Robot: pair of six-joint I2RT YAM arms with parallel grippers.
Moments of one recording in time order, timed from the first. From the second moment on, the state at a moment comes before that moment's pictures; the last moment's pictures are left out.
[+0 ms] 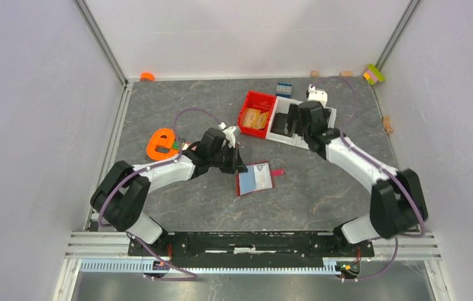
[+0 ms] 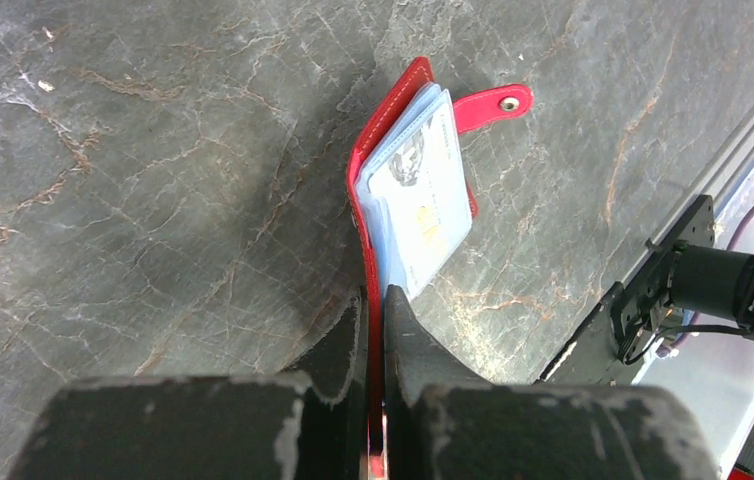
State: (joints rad) left arm -0.65 1.54 0.79 0.03 0.37 -0.51; right arm 0.37 1.52 1.03 -0.16 0.41 0.38
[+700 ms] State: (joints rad) left arm -0.65 1.61 0.84 -0.06 0.29 -0.46; right arm 0.55 1.33 0.45 0.21 -0.07 0.31
